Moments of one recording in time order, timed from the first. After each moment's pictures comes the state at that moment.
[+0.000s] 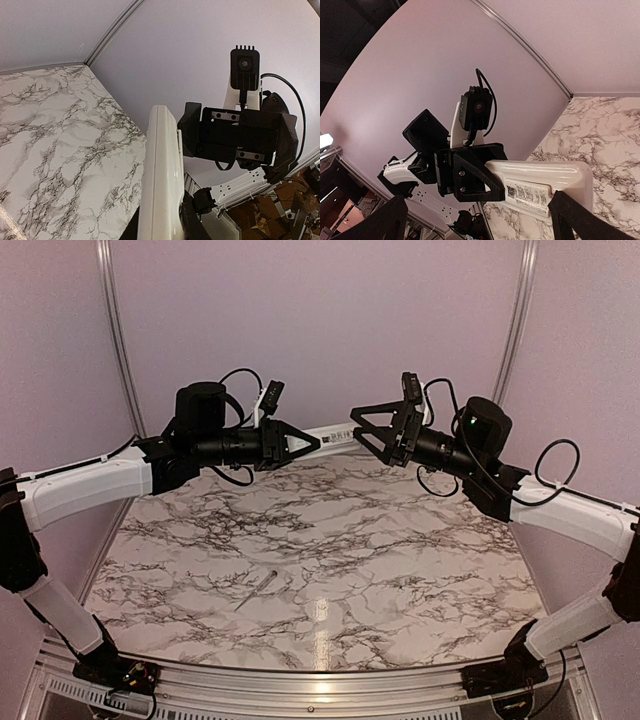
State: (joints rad) left arm -0.75 1.57 1.33 0.11 0.57 -0.72; right arm 0.65 1.35 1.05 0.45 -0.59 0.92
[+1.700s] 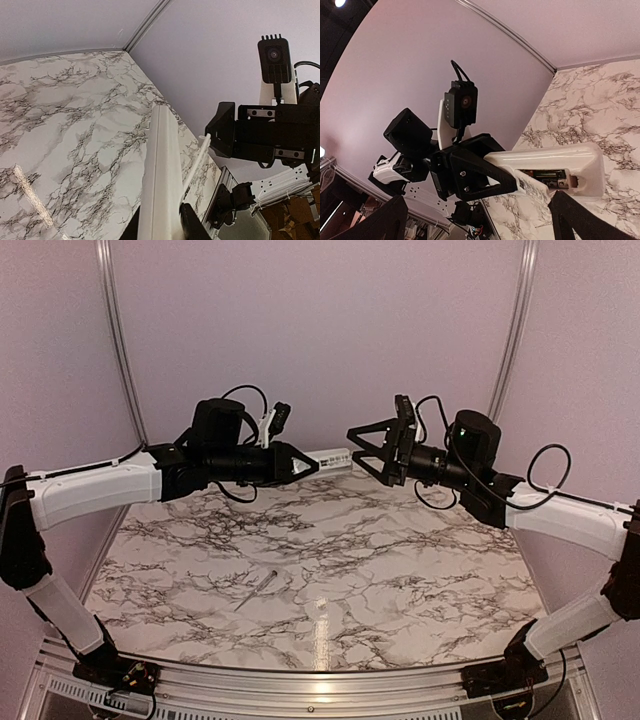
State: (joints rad) left arm -0.78 1.60 1.31 -0.02 0.40 -0.60; right arm 0.64 1.36 0.99 0.41 -0.59 0.98
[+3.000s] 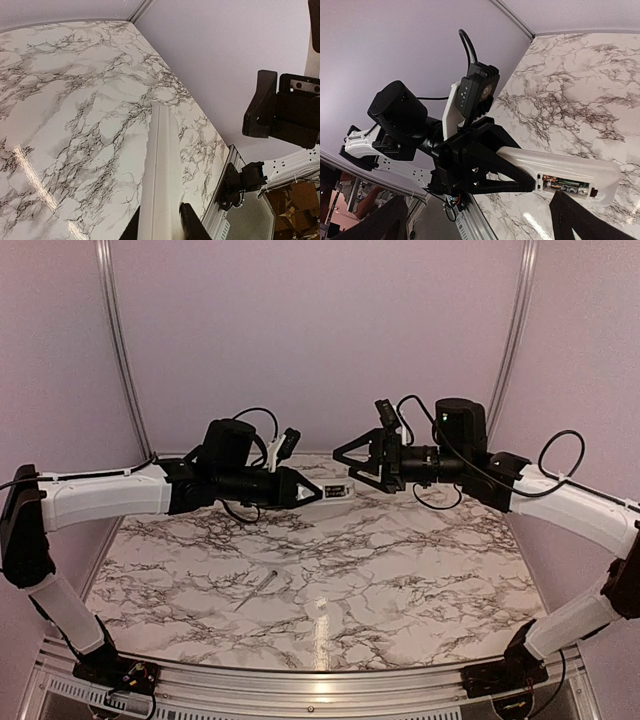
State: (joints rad) left arm -0.81 1.63 1.25 -0.03 0.40 -0.57; right arm 0.69 1.37 1.16 -0.02 -0.60 0.77
